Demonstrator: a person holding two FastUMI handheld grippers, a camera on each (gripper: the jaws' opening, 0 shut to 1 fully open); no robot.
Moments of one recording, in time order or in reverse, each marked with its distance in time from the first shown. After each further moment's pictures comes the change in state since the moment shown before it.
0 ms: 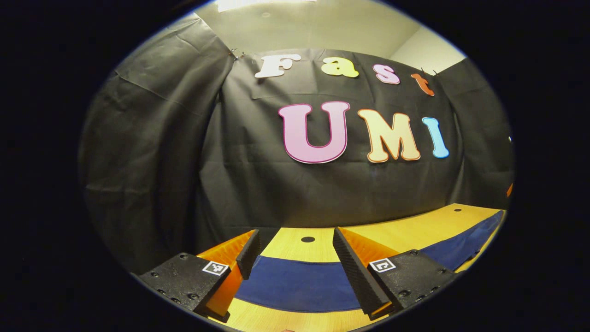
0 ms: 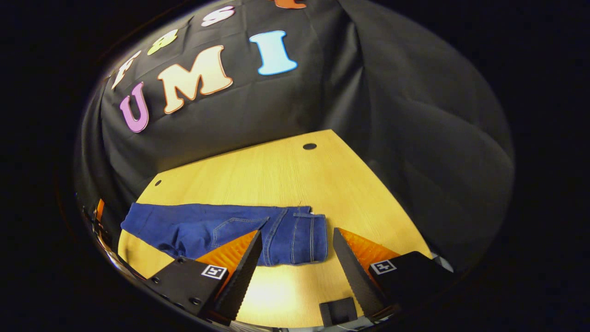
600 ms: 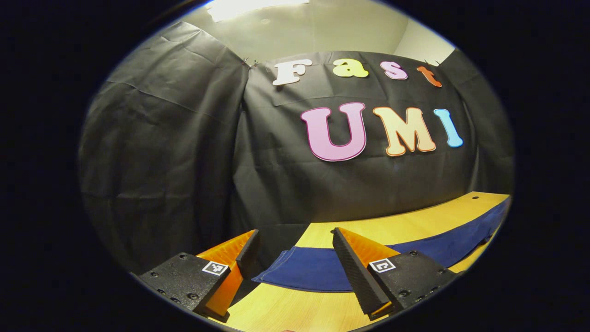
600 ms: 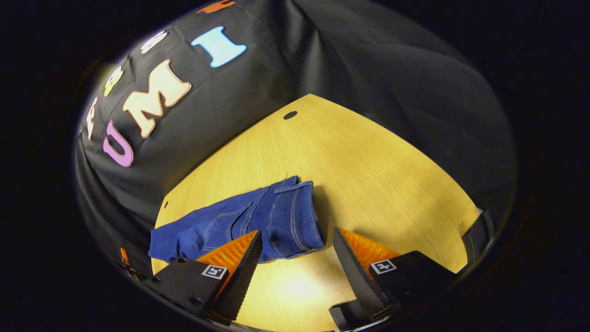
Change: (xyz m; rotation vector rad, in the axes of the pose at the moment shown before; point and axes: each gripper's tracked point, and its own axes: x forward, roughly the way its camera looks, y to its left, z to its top) left arm -0.068 0.044 -0.005 0.074 0.007 0.160; right arm 0.053 -0.021 -0.055 0.295 0.146 0.072
